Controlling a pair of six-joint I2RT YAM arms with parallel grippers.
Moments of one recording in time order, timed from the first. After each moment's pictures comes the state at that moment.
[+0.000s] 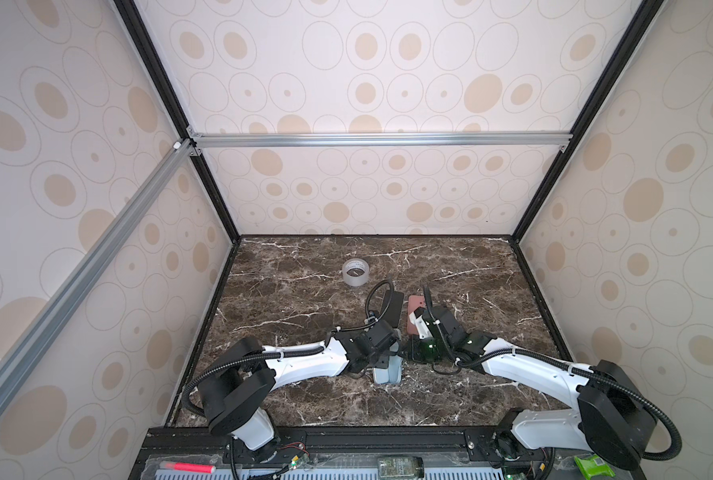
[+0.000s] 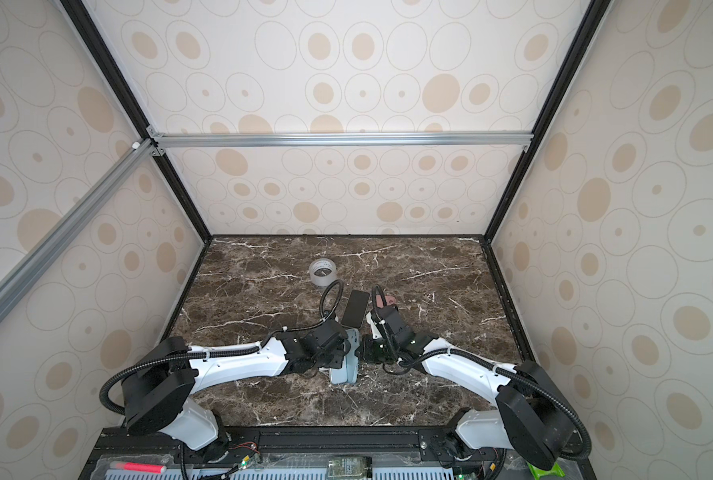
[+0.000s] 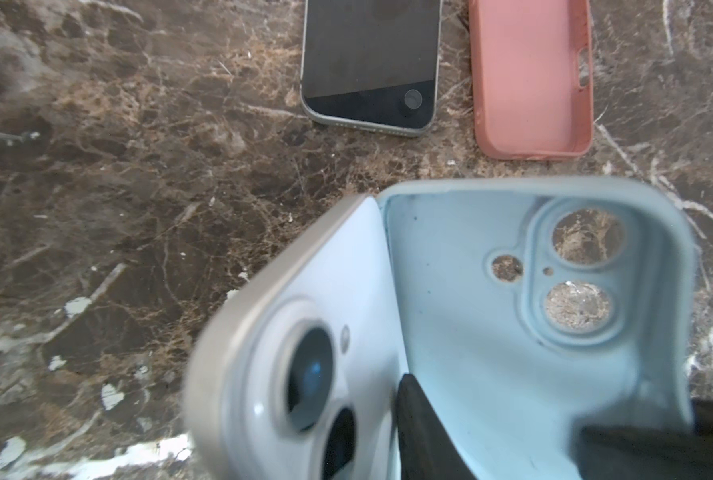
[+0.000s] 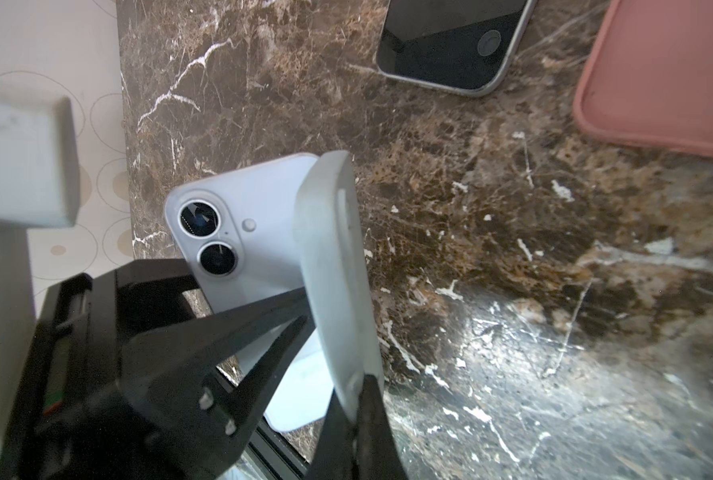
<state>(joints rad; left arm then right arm) -1.00 1.58 0.89 -0.36 -0.22 -0.82 0.71 1.30 0.67 -0.25 -0.32 0.81</state>
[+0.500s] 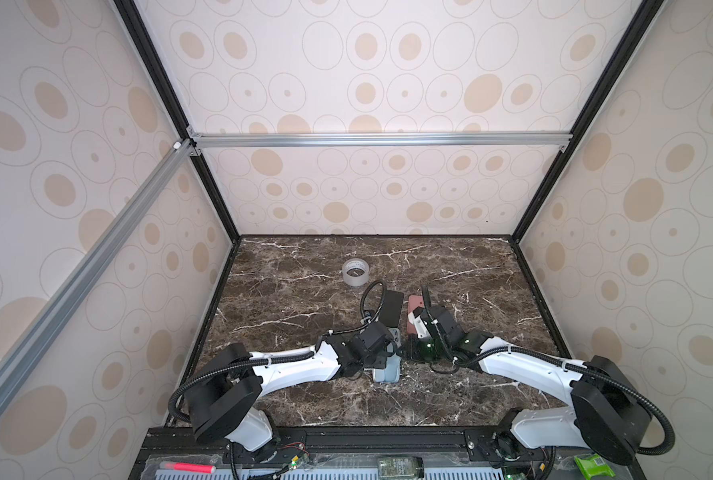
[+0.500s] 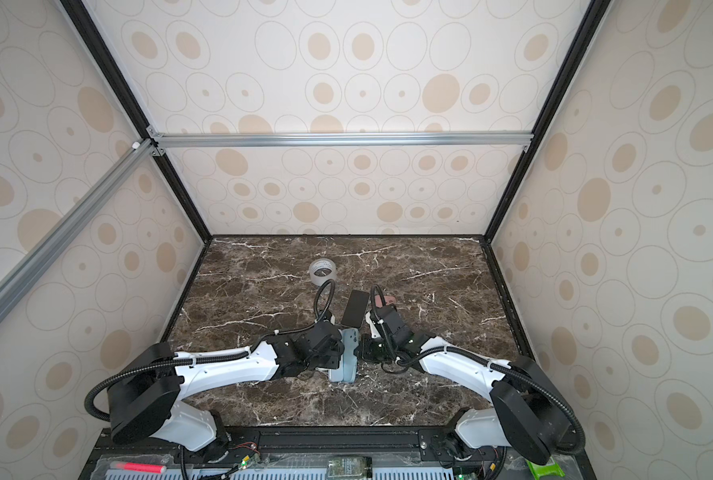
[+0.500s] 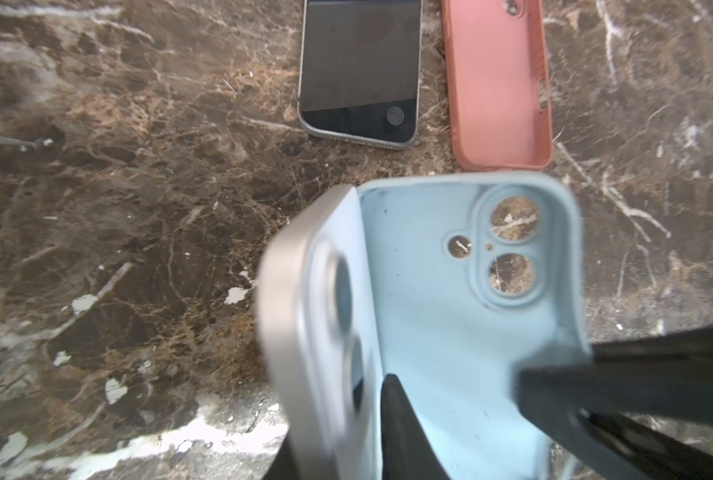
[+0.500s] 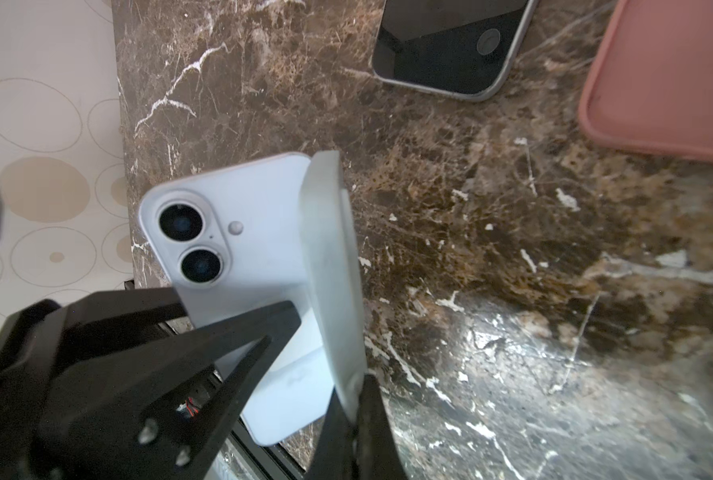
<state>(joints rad) -0.99 1.50 0.83 -0.30 -0.22 -0.82 0.71 1.34 0.67 -0.22 -0.32 0.82</state>
